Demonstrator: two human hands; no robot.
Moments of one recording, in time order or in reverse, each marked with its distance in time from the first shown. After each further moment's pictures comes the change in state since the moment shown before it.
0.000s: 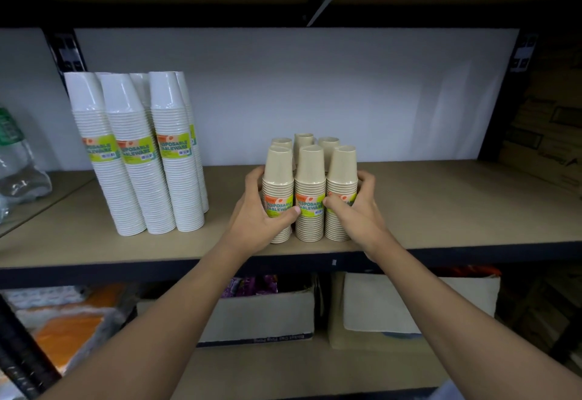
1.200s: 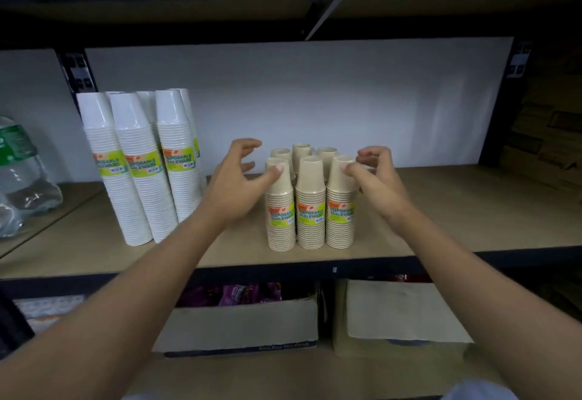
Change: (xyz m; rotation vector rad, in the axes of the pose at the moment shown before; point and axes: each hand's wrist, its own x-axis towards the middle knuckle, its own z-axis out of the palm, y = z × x) left_hand 0.032 0.047 -0.050 0.020 0.082 -0.003; right_hand 0.030 -0.040 -0.038 -0.014 0.052 -0.024
